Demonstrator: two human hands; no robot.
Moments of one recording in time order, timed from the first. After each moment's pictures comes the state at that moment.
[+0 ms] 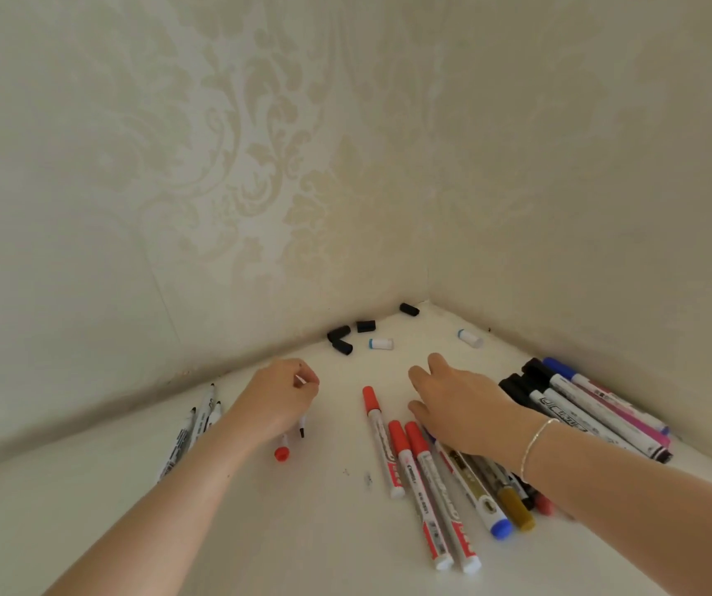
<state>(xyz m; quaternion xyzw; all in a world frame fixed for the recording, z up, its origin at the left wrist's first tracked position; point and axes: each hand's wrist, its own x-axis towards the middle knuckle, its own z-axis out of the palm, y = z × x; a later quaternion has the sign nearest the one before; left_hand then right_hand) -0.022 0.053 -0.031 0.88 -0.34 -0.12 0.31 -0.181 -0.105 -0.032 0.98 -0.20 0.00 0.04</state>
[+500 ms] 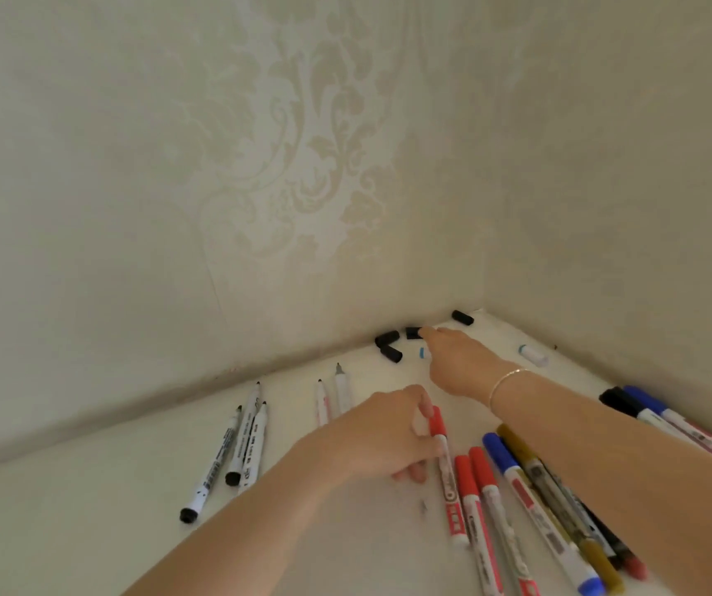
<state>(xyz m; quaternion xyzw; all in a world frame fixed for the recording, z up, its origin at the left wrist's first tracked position) -0.063 0.029 -0.028 0.81 -0.44 -0.30 0.26 -0.081 -0.135 -0.032 0.97 -0.22 0.01 -0.09</state>
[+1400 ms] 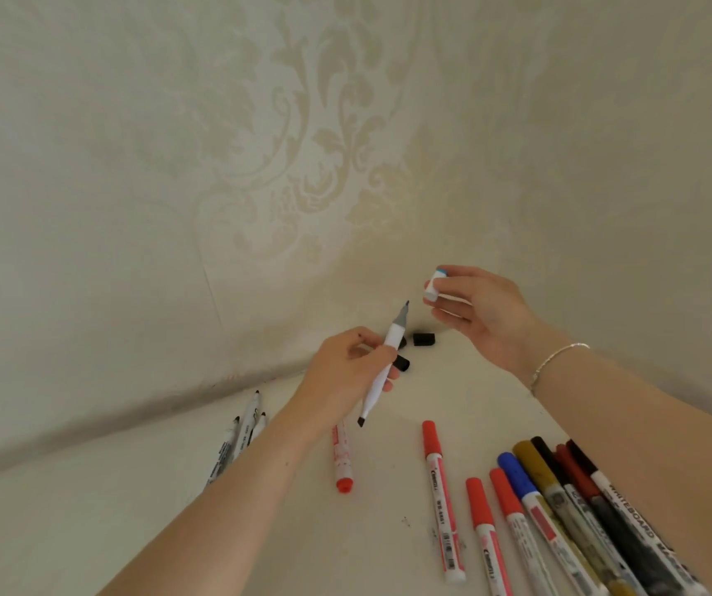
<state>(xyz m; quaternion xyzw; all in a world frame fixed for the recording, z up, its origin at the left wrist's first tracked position) -0.007 0.024 -0.011 0.76 -0.29 -0.18 0.56 -0.071 -0.144 0.024 0.56 -0.21 0.26 -0.76</state>
